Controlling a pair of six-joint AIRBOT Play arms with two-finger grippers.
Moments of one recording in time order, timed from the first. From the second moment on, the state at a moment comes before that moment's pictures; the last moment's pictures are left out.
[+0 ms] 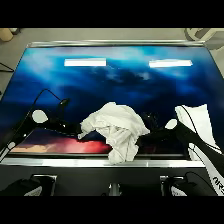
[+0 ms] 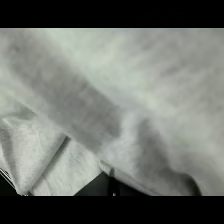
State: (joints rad) left arm -0.27 -1.14 0.77 1.04 -1.05 -1.49; right arm 0.13 -1.28 0.57 -0.88 1.01 0.86
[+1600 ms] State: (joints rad) left arm 0.10 -0.83 1.75 1.33 -0.90 -1.64; right arm 0.17 -0.80 1.64 -1.83 1.33 1.18
